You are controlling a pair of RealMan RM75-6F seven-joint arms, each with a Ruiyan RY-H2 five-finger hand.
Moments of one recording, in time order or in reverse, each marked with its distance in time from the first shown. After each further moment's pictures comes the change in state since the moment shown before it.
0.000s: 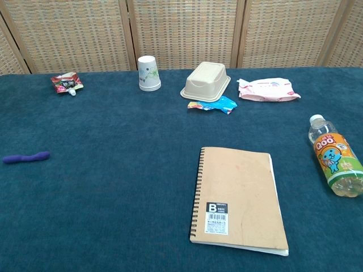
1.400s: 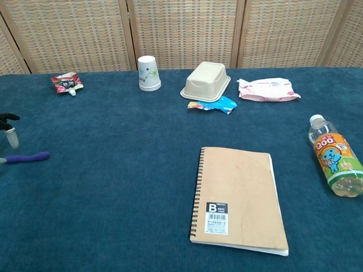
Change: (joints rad) left arm -0.366 -0.314 -0.073 0.652 -0.292 -0.677 -0.272; right arm 0.013 -0.001 0.006 0.012 0.043 -0.056 0.025
